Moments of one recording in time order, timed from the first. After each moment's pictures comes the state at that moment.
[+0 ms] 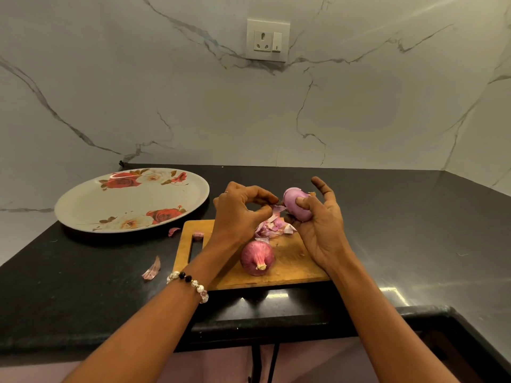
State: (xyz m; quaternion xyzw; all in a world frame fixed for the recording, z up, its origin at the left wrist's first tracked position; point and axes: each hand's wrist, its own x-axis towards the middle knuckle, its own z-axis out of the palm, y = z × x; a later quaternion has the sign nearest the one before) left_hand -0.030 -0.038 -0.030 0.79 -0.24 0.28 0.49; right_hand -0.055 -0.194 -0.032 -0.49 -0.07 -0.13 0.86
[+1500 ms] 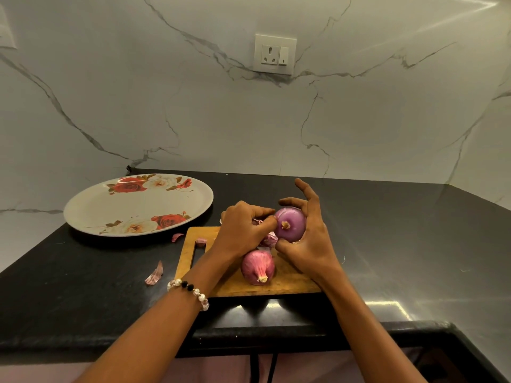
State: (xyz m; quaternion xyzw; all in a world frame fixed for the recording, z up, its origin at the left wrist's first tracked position) left_hand -0.035 -0.037 -0.028 0.83 -0.25 0.22 0.45; right_hand -0.060 -0.189 -0.046 -0.78 -0.21 -0.27 0.52
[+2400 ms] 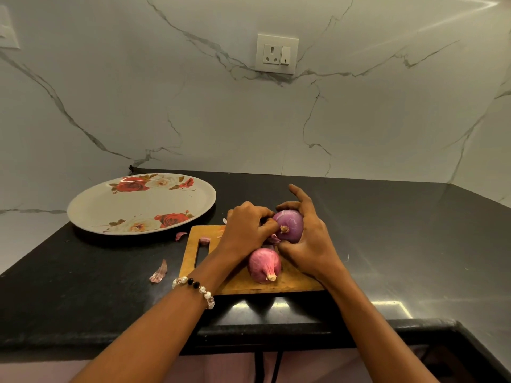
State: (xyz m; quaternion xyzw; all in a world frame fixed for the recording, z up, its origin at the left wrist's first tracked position) left_hand -0.028 -0.038 -0.033 0.86 -0.25 0.23 0.37; right_hand -0.054 -0.191 -0.052 -0.83 -0.21 -0.25 0.46
